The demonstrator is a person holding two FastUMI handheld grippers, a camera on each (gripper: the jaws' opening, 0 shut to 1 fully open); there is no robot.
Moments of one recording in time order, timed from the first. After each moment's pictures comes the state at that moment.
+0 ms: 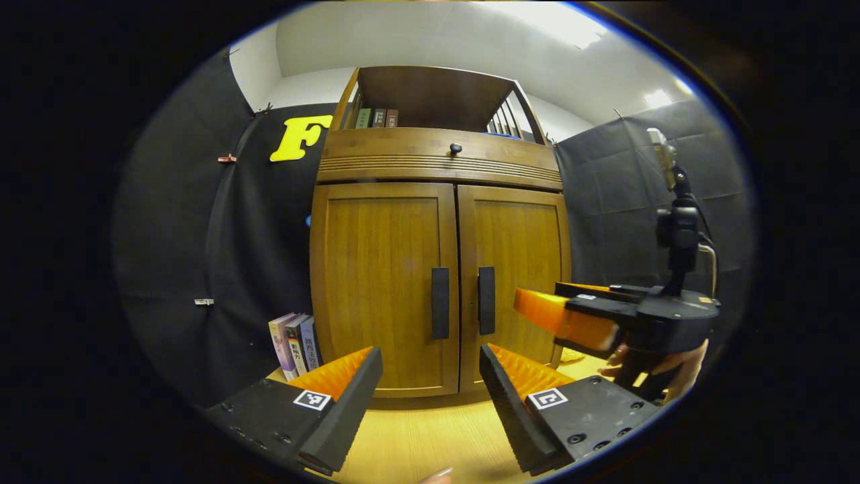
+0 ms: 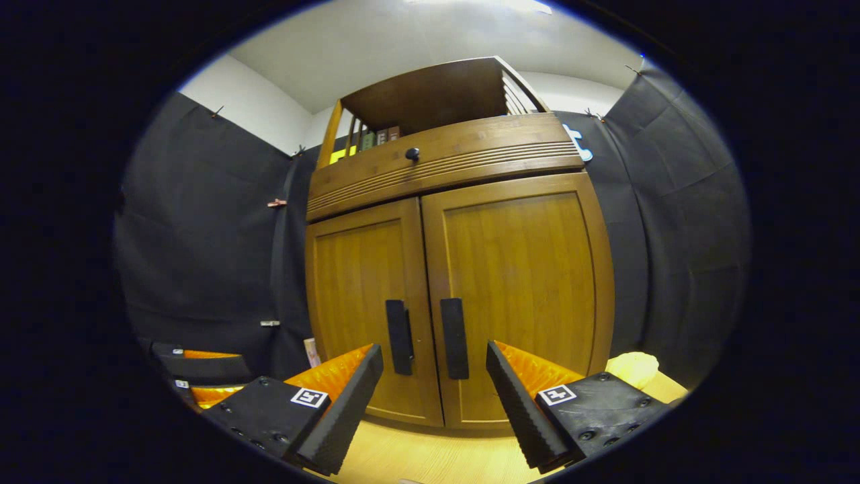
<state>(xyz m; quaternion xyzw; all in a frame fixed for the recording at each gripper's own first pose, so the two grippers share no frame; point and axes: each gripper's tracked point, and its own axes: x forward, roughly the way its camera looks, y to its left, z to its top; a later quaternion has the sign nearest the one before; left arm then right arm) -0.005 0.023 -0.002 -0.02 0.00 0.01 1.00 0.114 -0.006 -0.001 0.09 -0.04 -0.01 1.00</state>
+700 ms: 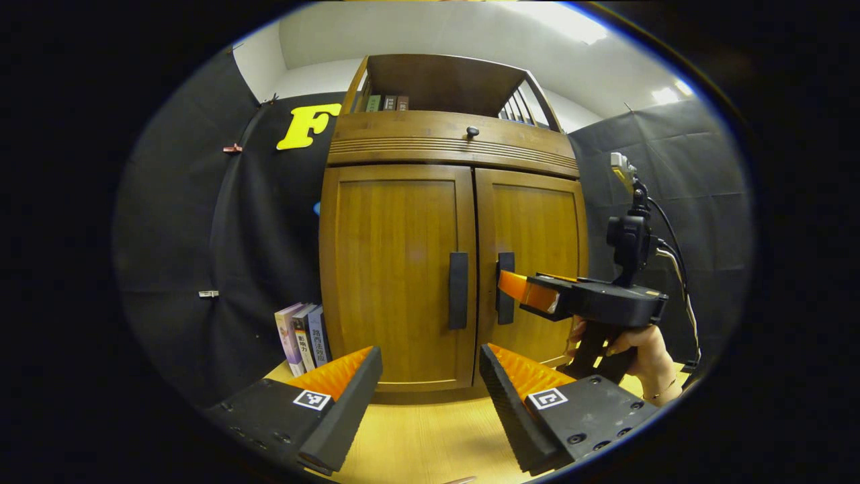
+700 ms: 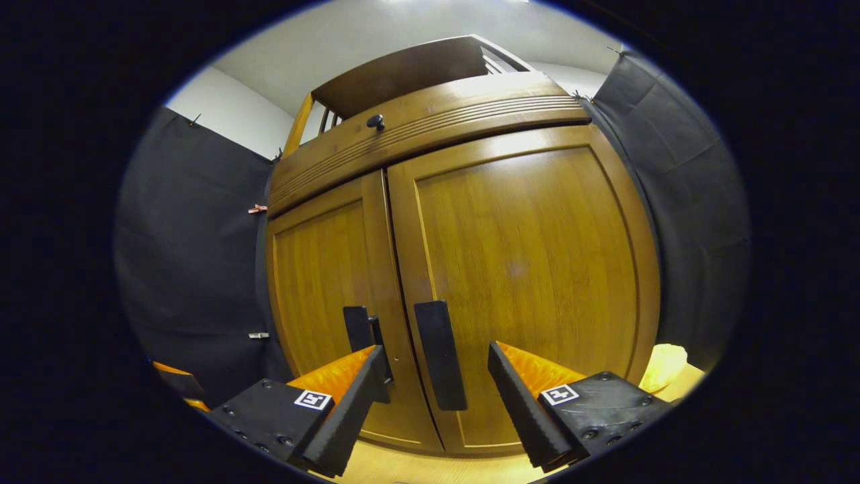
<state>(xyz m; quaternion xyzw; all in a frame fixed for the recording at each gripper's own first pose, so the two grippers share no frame) 0.011 0.046 -0.020 -0.02 0.03 0.03 1.00 0.206 -0.015 -0.032 0.11 -0.03 0.00 0.99</state>
